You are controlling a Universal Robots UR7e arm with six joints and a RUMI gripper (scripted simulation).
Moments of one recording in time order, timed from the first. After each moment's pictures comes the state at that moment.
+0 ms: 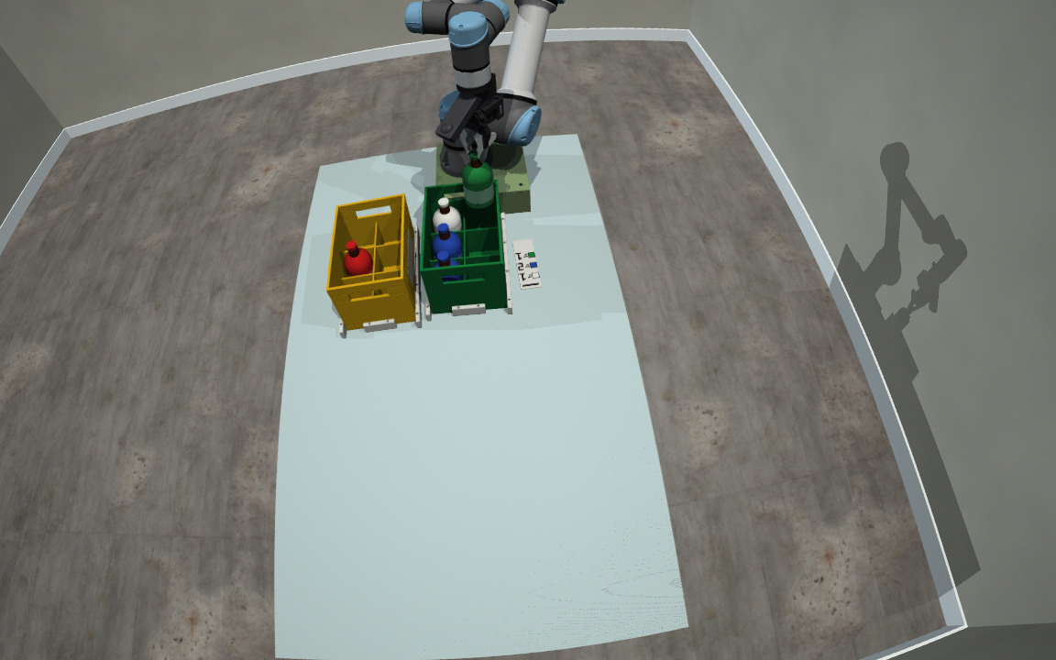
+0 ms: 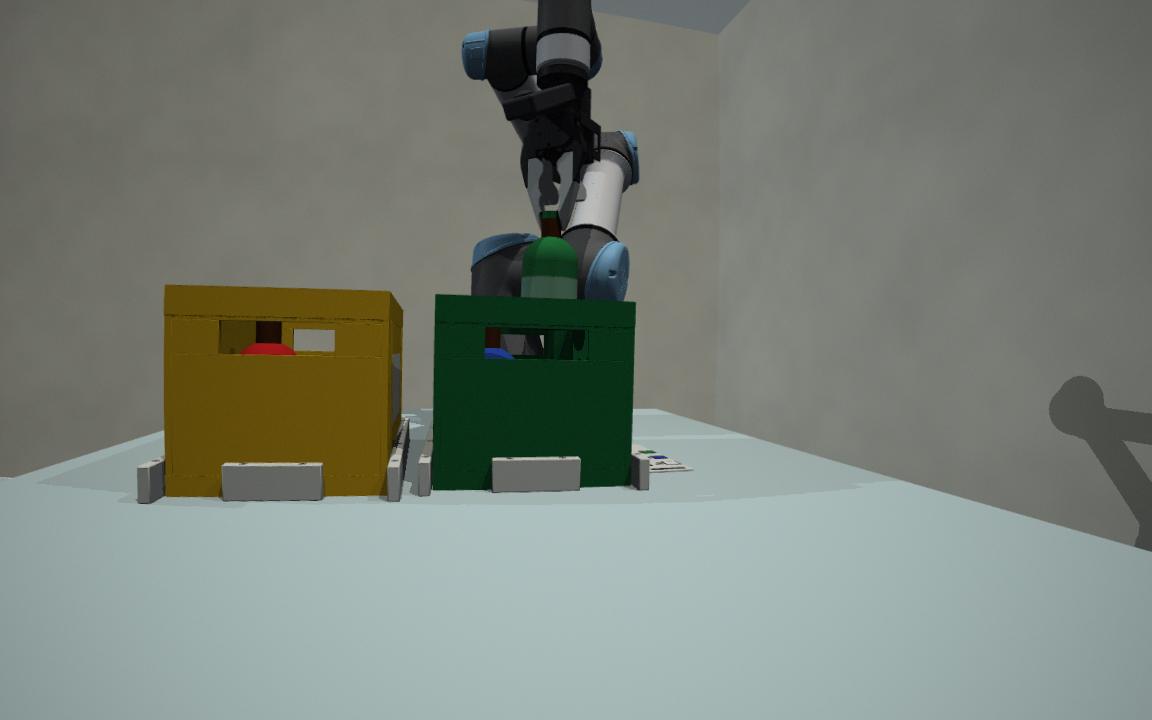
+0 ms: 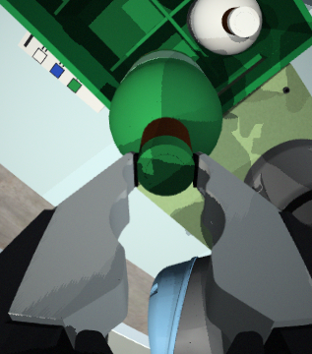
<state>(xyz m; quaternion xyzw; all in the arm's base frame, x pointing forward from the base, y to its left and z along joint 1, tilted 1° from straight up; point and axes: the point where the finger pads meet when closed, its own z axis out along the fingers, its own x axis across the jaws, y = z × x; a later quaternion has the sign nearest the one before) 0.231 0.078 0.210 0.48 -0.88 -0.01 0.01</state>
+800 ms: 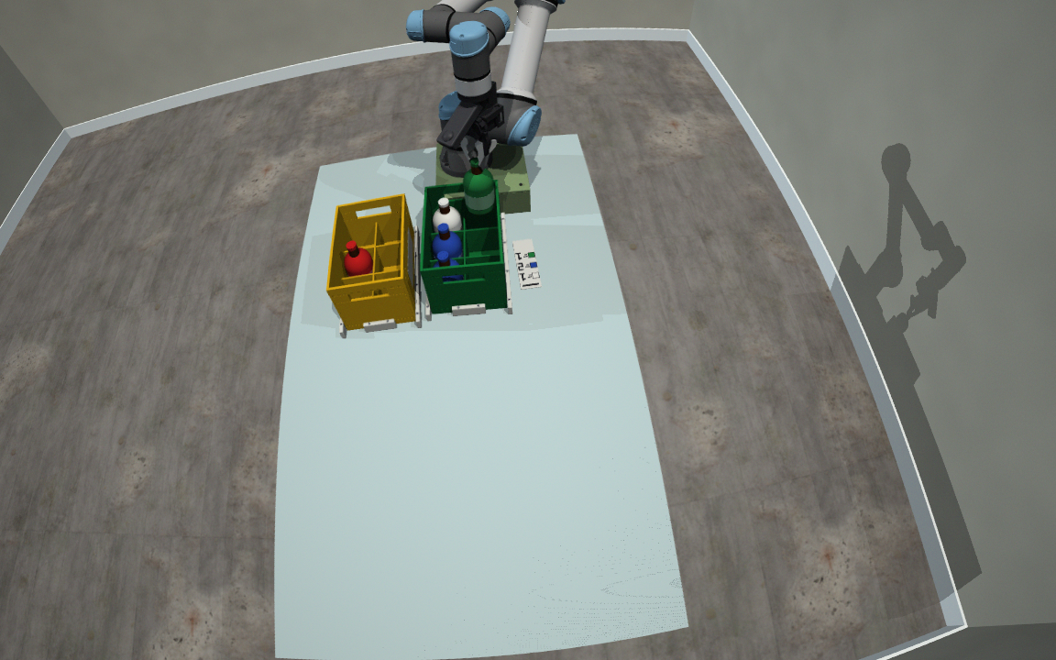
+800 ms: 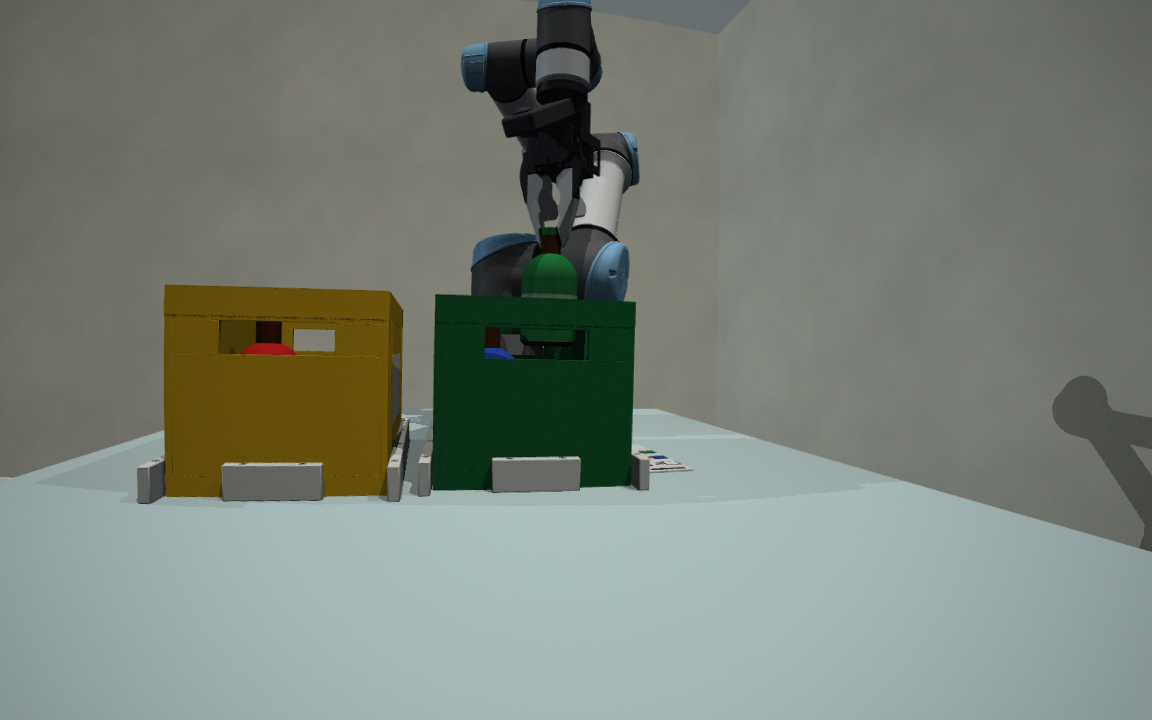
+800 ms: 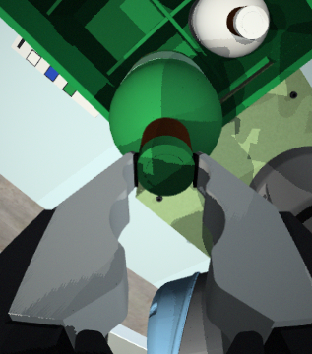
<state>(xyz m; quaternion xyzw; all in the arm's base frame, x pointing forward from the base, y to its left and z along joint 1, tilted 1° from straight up) 0.230 0.078 0.188 0.48 -0.88 -0.01 0.01</state>
